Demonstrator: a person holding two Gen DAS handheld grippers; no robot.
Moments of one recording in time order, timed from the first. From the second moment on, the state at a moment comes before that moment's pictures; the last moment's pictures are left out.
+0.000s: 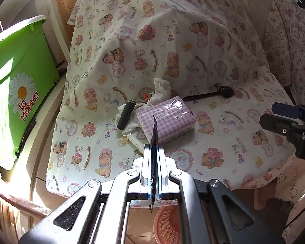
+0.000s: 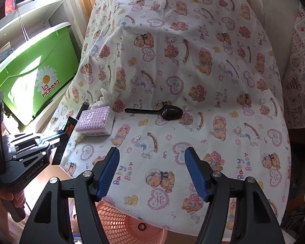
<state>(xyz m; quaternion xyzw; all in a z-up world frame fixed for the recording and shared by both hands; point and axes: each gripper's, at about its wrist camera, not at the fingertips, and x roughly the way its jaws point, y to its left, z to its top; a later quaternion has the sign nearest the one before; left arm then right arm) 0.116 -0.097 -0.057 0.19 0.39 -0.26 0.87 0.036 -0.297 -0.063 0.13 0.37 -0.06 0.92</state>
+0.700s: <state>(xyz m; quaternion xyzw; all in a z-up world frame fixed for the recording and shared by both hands) 0.151 -0.005 -0.030 -0.06 0.39 -0.16 0.90 0.074 -0.235 -0.067 0.10 0.35 -0.06 0.93</state>
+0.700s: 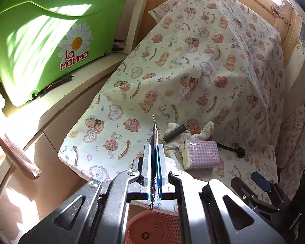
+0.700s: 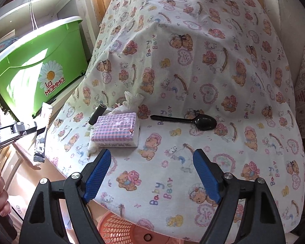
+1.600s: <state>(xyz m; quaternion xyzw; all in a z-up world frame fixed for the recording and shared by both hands) 0.152 0.015 -0.030 -0.06 0.38 -0.13 0.91 0.133 -0.168 -0.097 0.04 0.32 -0.09 0.94</state>
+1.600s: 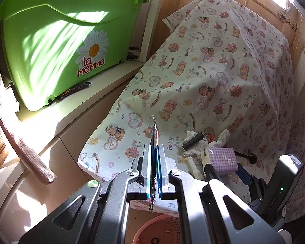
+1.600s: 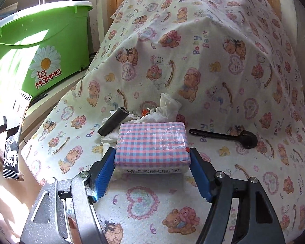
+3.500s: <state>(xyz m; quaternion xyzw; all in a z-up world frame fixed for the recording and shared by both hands) 0.051 -0.020 -0.068 -0.01 0.48 -0.25 0.84 -0.049 -0.181 -0.066 0.06 0.38 0.06 0.92</state>
